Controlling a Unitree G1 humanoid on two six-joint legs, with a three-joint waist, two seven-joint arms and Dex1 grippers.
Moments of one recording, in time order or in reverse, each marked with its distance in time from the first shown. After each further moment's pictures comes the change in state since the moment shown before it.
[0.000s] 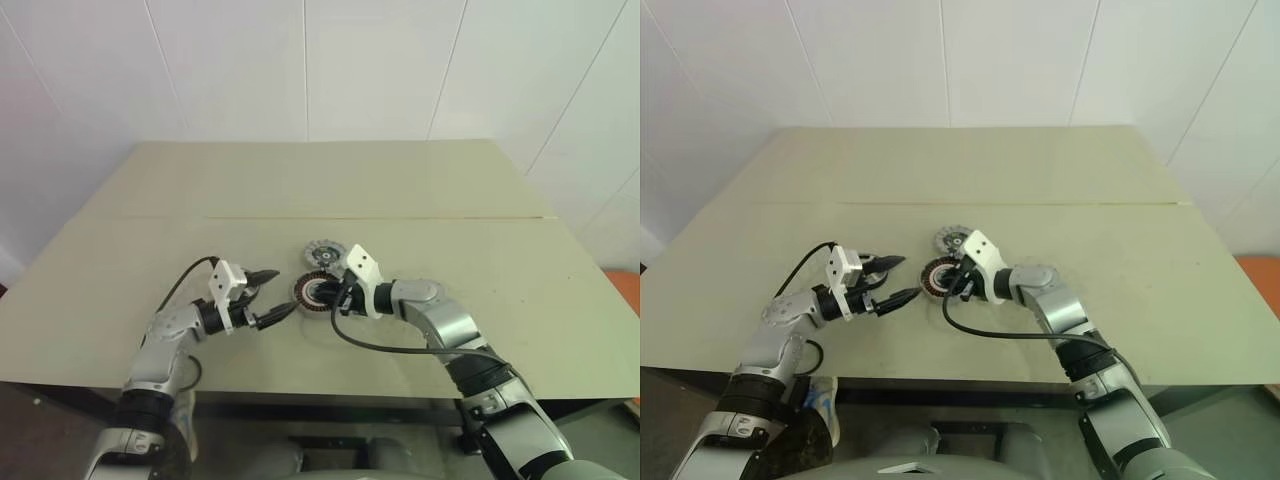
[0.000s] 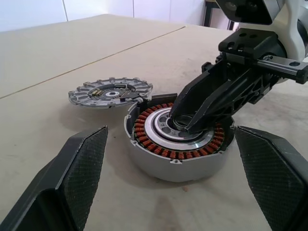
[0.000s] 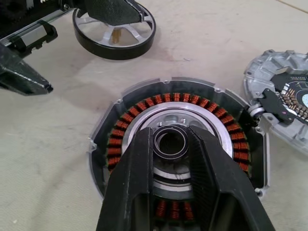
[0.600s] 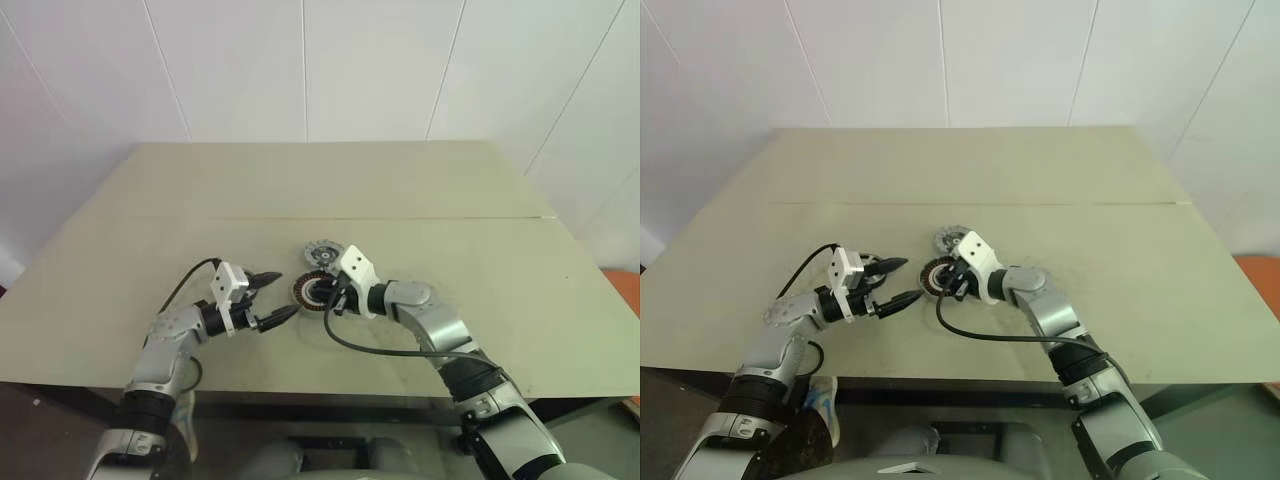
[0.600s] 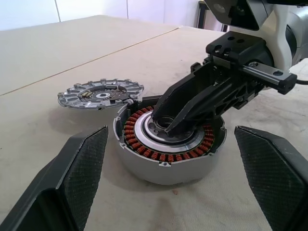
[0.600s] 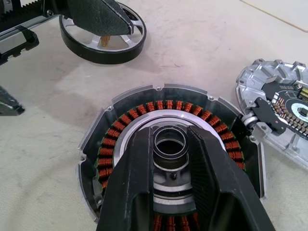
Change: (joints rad) left arm 0.001 -0.008 -0.004 0.000 -0.003 0.000 -0.021; right arm 0.015 0.041 0.004 0.010 -0.055 -0.062 -0.068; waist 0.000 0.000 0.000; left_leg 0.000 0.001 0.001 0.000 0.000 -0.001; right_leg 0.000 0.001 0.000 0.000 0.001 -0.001
